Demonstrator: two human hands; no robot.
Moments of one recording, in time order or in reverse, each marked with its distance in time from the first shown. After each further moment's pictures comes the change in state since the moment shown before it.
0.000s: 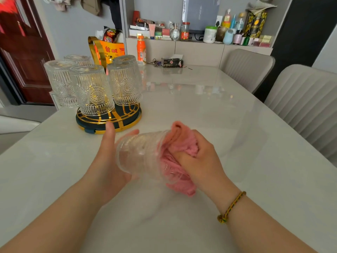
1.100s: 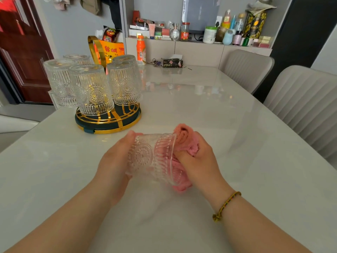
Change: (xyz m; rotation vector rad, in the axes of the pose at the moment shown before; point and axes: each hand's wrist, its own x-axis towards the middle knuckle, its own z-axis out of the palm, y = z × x) left_hand 0.001 -0.008 0.014 0.093 0.248 0.148; right_hand 0.003 0.006 0.004 0.047 0.056 0.036
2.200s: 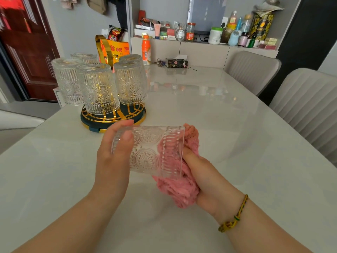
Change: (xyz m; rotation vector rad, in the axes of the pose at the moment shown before) left_hand 0.000 -0.007 -0.014 0.126 0.053 0.580; right_hand -0.010 -0.006 0.008 0.581 -0.267 0.606
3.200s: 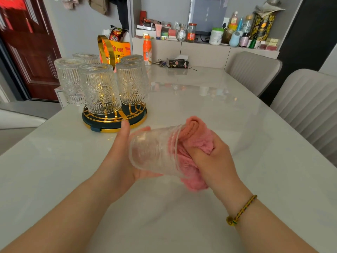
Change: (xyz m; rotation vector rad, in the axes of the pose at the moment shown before) left_hand 0.012 0.006 0.001 -0.321 -0.336 -0.677; right_hand 0.001 -0.015 -0.011 -0.591 0.317 -0.659
